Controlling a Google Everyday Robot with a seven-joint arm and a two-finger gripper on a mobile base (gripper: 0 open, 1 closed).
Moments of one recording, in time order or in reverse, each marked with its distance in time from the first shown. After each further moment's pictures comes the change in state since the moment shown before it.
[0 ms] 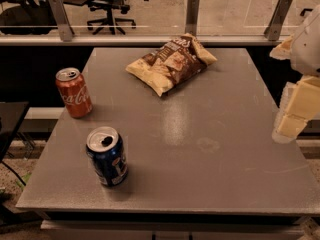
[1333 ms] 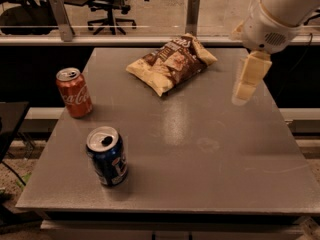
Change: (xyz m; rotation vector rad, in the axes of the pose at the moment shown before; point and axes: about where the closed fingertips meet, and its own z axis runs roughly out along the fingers) arm -0.060 -0.086 0.054 -0.004 -0.087 -0.128
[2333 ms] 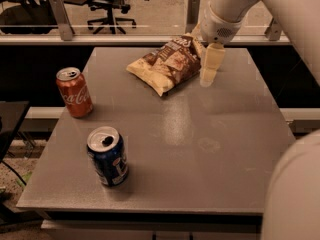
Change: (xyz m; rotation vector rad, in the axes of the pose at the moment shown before) arm -0.044 -0.091 0.085 -0.043 -0.025 -0.155
